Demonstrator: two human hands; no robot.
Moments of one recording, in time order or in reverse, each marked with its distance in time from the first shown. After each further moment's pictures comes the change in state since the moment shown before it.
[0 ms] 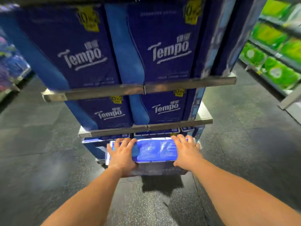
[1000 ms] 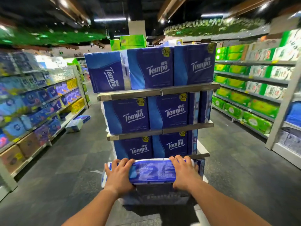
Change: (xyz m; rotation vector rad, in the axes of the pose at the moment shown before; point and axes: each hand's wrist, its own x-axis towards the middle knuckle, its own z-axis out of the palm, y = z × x) left_hand -0.362 -0.093 -0.257 0.017 0.261 0.090; right_hand -0.363 -0.217 -0.138 0.046 0.265 -0.017
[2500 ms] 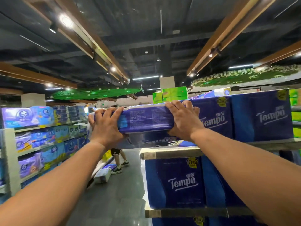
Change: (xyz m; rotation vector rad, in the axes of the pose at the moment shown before) left_hand 0.250 -0.236 -0.331 0.205 0.875 -0.012; right_hand 0.309 -0.250 -0.298 -0.053 0.880 -0.453
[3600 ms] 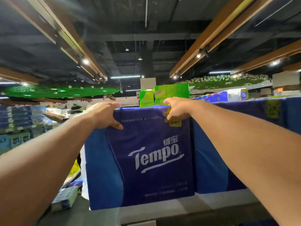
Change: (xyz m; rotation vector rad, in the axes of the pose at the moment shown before) left_hand 0.314 -0.086 0.330 -0.044 -0.434 0.109; right_hand 0.329 0.133 0.261 -0.082 -0.515 0.256
